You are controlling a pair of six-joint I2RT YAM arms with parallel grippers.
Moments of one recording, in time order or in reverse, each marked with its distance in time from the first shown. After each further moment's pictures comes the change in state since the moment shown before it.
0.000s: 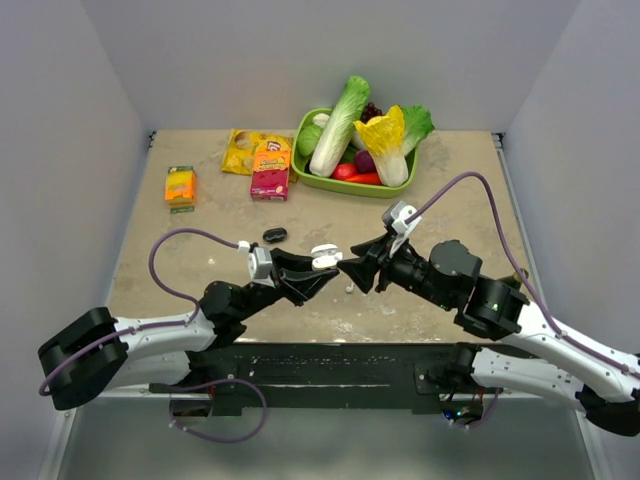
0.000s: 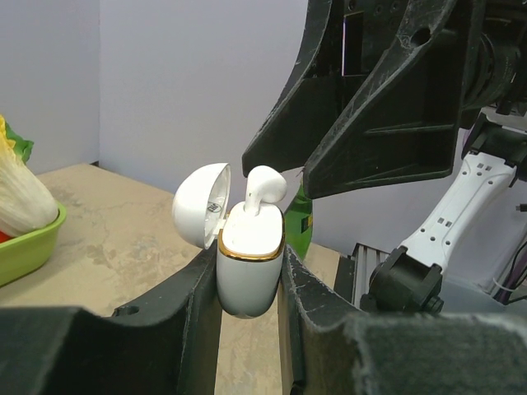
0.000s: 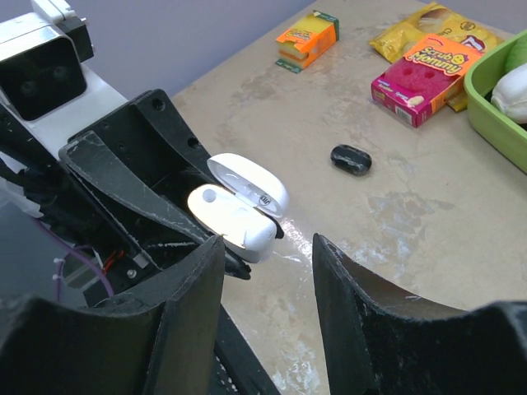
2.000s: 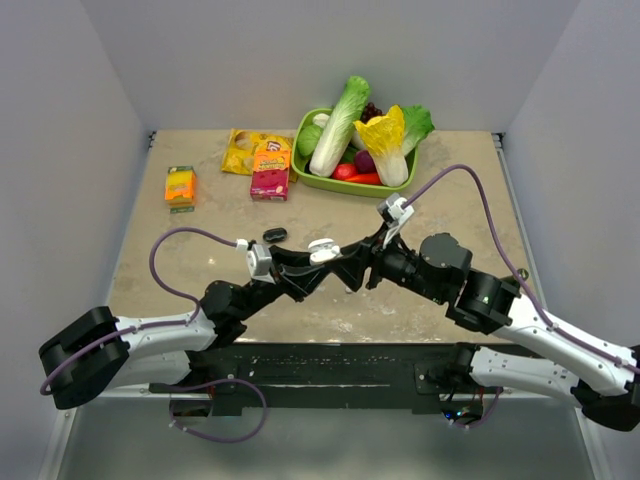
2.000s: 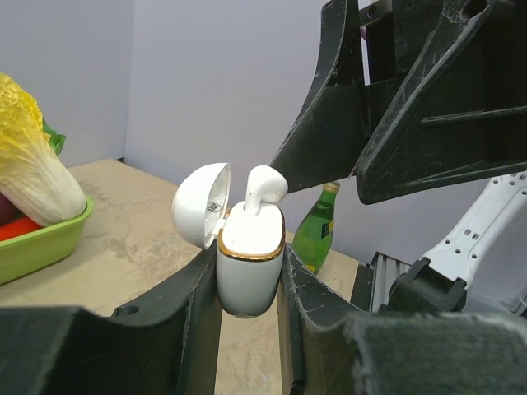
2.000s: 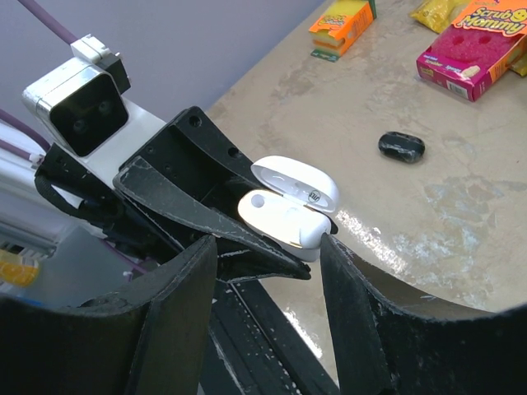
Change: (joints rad) left arm 0.000 0.011 0.000 -0.003 -0.067 0.007; right arm 0.001 0.064 0.035 0.018 -0.048 0.199
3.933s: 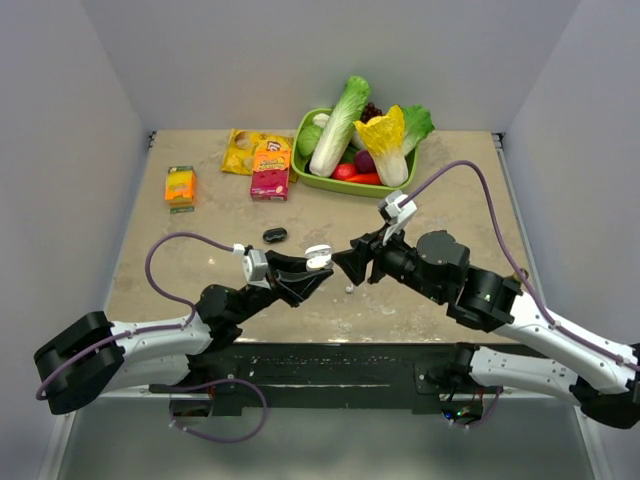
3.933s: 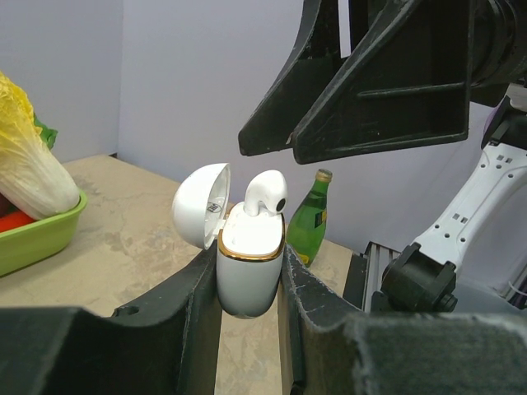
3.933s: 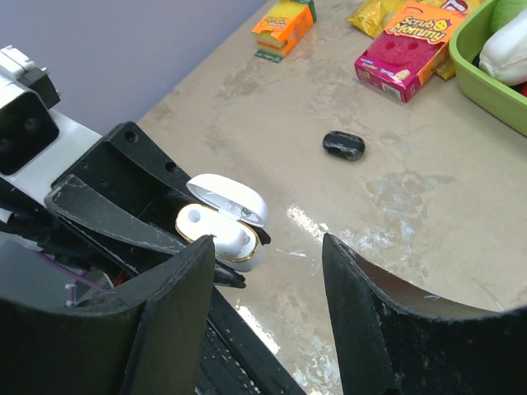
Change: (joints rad) left arm 0.006 -0.043 -0.045 -0.003 0.030 -0.001; right arm 0.004 0.020 0.053 -0.085 0.129 -0.085
